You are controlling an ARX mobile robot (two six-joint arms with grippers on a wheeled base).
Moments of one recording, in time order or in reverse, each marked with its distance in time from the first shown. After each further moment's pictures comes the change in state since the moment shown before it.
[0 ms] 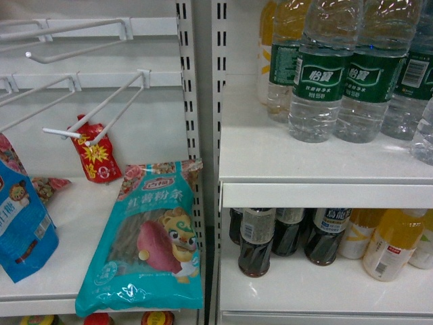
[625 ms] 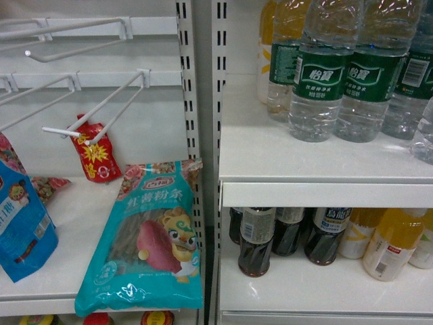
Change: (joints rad) left arm 0.000 0.000 0.000 0.001 0.000 0.000; right arm 0.000 0.000 0.000 0.002 0.000 0.000
